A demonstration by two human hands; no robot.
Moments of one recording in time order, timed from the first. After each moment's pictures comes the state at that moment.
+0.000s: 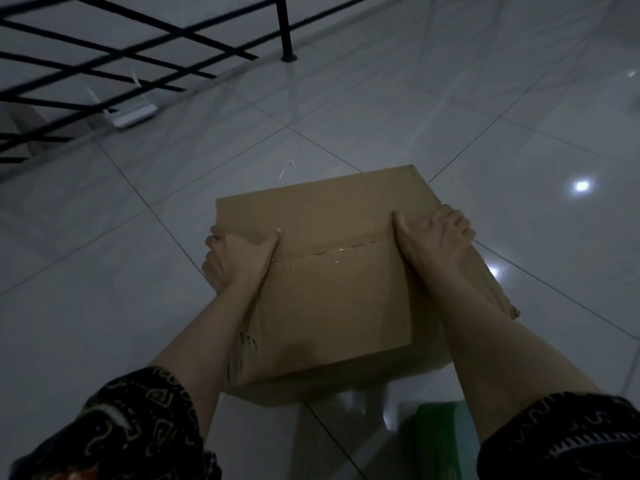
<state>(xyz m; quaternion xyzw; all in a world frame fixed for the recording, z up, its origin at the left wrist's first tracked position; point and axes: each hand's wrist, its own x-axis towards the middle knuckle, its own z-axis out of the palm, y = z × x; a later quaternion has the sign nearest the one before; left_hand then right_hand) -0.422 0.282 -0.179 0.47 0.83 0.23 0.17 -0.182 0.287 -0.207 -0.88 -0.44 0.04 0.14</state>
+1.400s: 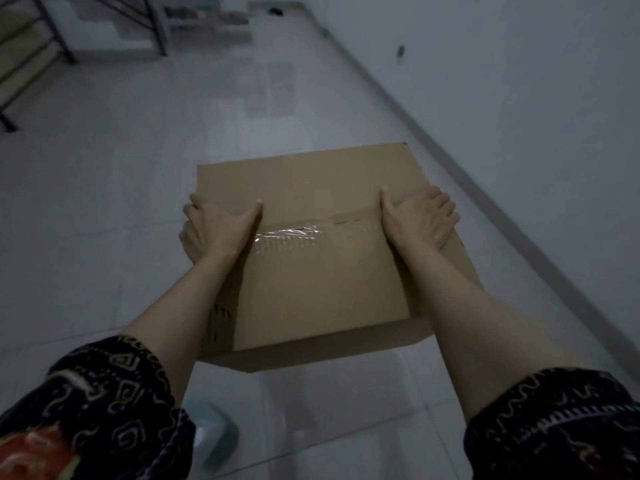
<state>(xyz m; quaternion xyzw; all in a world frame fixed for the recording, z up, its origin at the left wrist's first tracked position) 0.040 -0.099 0.377 0.82 0.44 0.20 0.29 0.168 -0.308 0.369 -0.97 0.05 -0.13 0.18</state>
